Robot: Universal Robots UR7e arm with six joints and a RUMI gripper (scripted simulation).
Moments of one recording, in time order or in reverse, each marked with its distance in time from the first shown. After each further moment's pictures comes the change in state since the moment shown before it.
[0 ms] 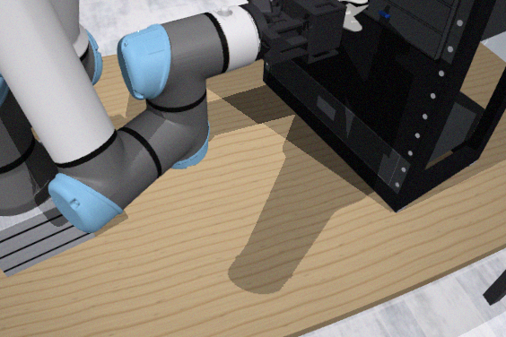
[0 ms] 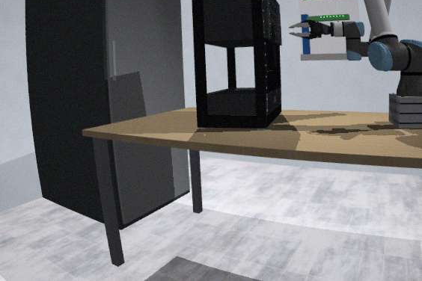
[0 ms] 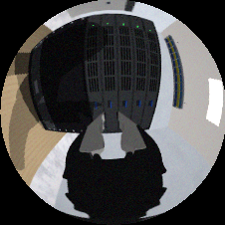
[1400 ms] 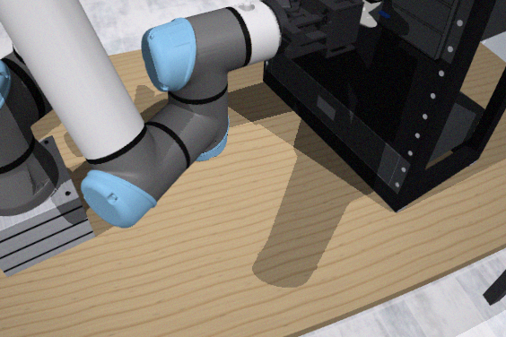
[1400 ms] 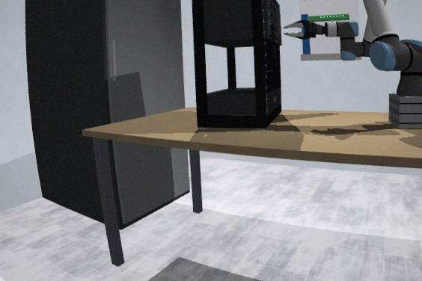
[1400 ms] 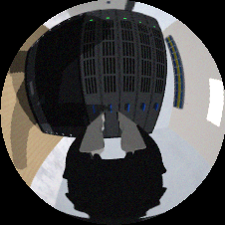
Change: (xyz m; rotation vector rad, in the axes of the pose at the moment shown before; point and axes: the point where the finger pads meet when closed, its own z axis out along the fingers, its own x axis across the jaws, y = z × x) arm 0.000 0.001 0.029 -0.001 0.000 0.000
